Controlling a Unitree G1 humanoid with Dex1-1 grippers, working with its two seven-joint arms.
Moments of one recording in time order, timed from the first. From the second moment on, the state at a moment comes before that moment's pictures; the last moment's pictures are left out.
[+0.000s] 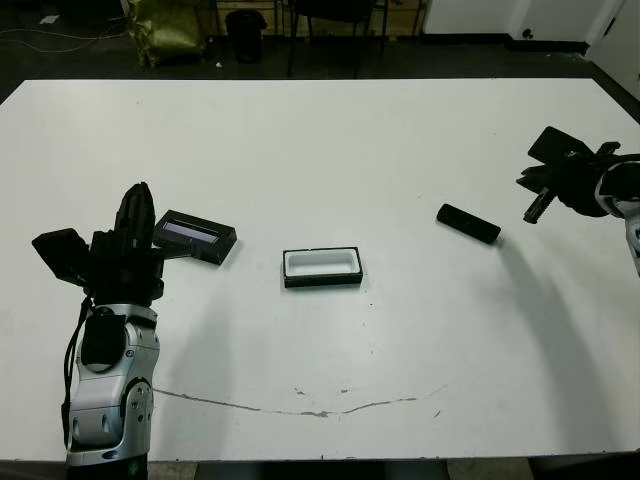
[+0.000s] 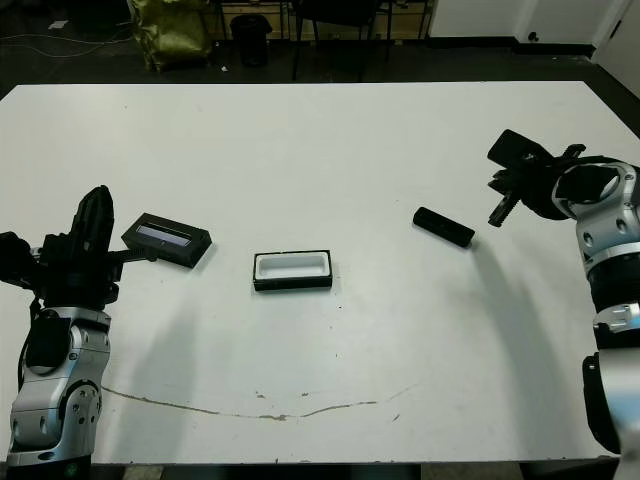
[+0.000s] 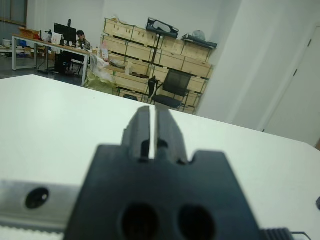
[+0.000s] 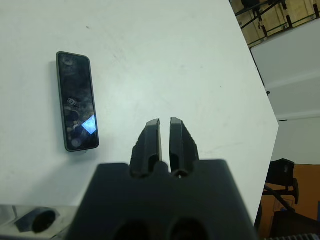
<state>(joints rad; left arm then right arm) -0.03 0.10 0.19 -0.25 -0.30 0.04 -0.05 -0.87 -0.76 0.24 0.83 -0.32 0.06 0.78</state>
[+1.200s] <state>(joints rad) -0.02 0.10 0.19 -0.26 -0.30 0.05 -0.05 -0.77 -0.72 0.22 0.83 -0.27 0.07 0.75</state>
